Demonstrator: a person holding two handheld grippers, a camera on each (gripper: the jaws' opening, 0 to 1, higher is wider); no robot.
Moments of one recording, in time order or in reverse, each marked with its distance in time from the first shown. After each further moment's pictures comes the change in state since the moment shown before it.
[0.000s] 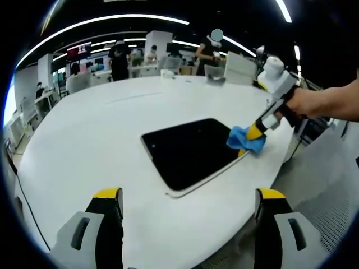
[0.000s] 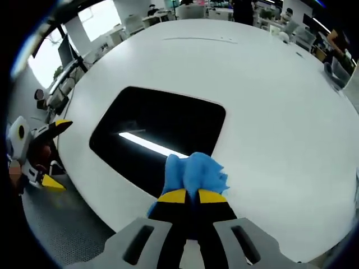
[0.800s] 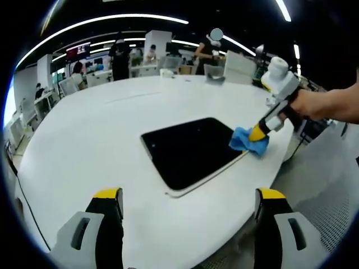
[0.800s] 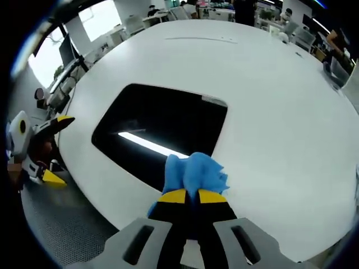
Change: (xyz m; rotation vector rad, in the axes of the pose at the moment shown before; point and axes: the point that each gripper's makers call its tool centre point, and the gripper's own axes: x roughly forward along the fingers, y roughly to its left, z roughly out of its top) left arm 0.000 -0.001 -0.001 0.004 0.008 -0.003; right arm -0.003 0.004 -0.007 0.000 -0.001 -0.004
